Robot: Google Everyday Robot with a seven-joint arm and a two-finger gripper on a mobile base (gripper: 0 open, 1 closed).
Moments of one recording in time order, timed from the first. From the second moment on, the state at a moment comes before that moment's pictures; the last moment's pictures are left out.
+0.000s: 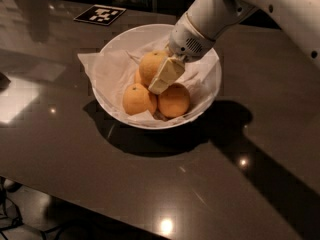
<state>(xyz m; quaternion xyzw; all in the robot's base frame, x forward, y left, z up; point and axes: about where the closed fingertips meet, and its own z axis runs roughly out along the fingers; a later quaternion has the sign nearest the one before) 0.561 0.001 0.906 -0.64 0.71 0.21 0.22</state>
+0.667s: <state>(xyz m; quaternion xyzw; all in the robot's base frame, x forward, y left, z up) 0.547 0.008 0.921 -0.64 0.70 0.21 0.23</state>
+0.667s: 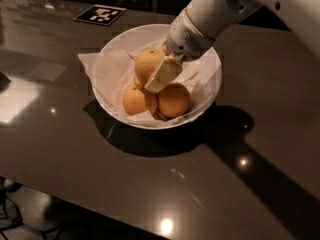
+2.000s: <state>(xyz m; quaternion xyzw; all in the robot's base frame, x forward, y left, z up) 0.492 0.016 0.972 -0.65 0.67 0.21 0.29</state>
